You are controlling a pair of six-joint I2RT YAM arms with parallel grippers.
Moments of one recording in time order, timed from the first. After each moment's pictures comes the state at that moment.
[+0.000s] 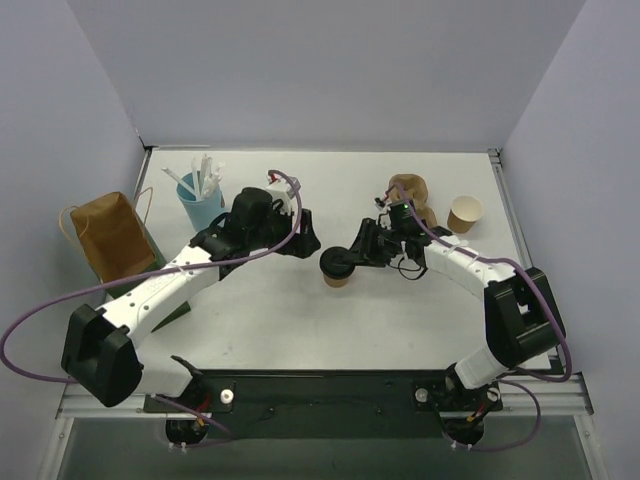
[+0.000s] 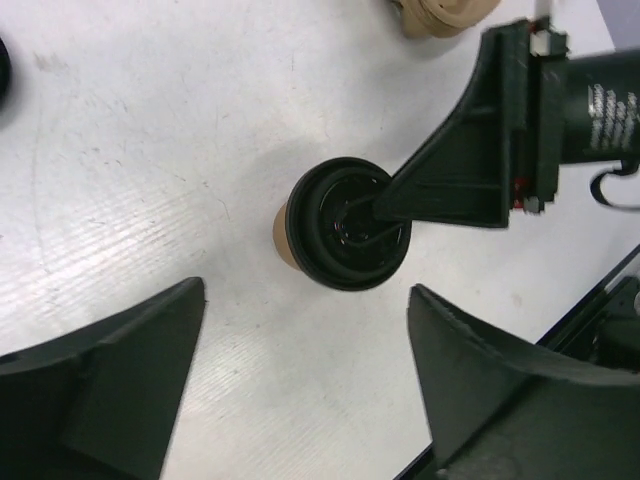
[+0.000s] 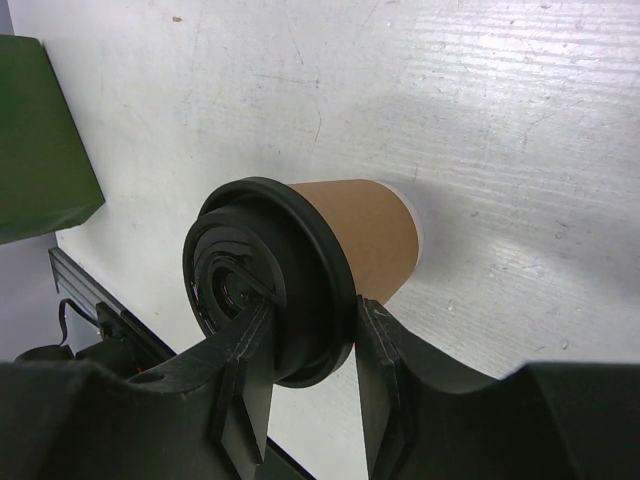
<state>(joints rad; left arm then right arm) -0.62 1.36 1.07 -0.27 0.16 -0.39 0.41 1.54 0.91 -0.21 -0.41 0.59</state>
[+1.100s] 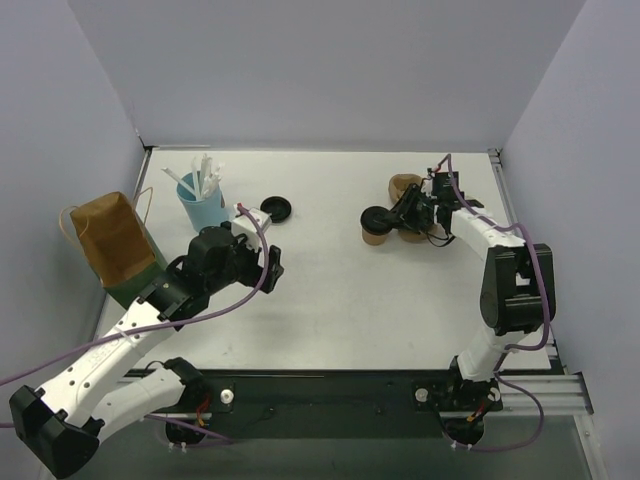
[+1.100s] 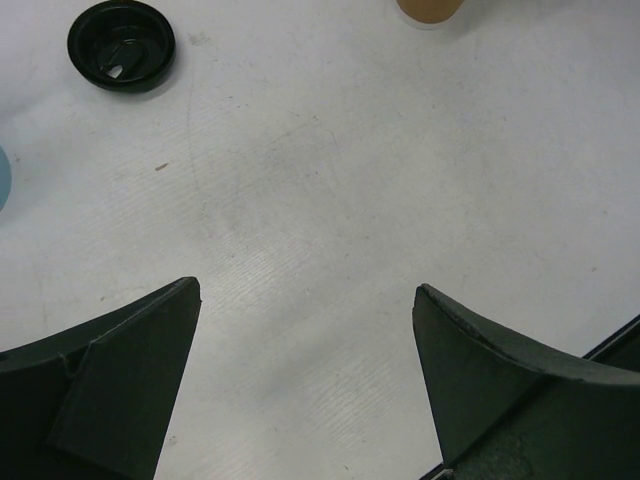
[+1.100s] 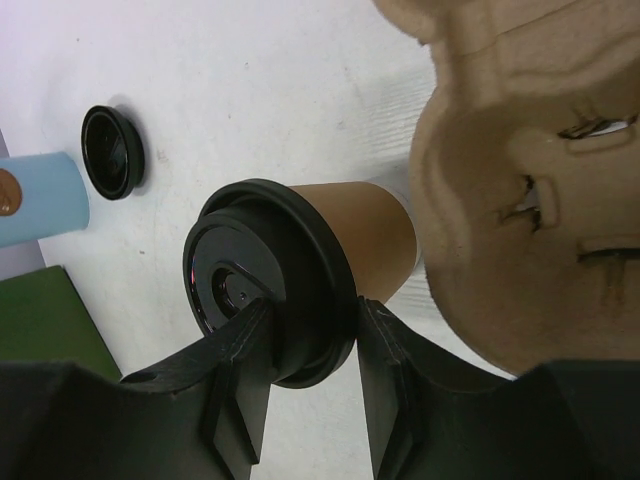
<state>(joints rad) -0.65 0.92 0.86 -0.45 0.00 -0.13 0.10 1.73 1.13 -0.23 -0.38 0.60</state>
